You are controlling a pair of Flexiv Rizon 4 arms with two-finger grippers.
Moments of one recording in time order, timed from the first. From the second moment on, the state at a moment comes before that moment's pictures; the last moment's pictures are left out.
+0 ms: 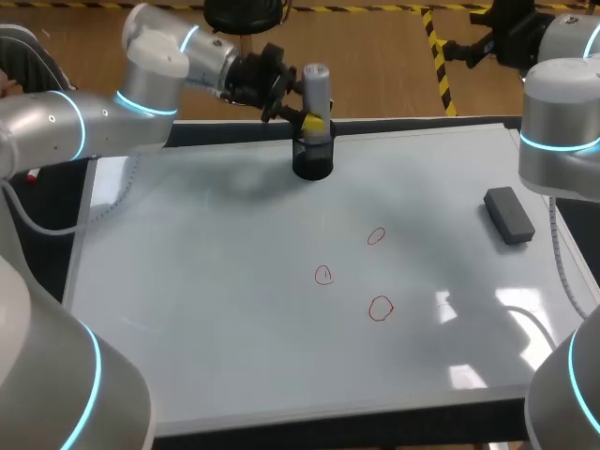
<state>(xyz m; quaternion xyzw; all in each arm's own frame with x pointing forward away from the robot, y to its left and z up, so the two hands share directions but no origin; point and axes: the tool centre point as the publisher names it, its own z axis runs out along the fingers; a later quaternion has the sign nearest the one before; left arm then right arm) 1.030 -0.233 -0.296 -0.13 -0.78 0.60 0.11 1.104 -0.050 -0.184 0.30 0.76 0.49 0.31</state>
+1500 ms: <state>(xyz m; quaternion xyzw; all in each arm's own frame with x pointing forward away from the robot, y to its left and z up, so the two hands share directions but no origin) 1.038 -0.230 -0.217 -0.17 -0.77 0.61 0.07 1.104 -0.050 -0.184 0.30 0.76 0.49 0.31</state>
